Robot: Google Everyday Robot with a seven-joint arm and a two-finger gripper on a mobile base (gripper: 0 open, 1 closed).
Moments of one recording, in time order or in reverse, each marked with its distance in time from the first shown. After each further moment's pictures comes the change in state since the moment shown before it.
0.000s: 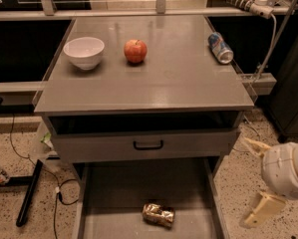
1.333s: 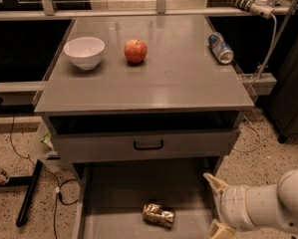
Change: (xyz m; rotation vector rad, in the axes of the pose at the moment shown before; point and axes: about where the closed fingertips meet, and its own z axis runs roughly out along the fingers) arm 0.000 0.065 0.134 -0.101 -0.220 0.074
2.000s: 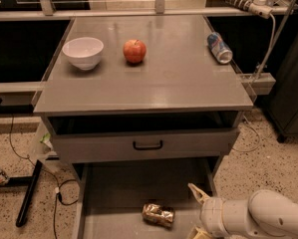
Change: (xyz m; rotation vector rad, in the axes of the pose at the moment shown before) arm 0.035 0.001 0.104 0.019 -0.122 0.045
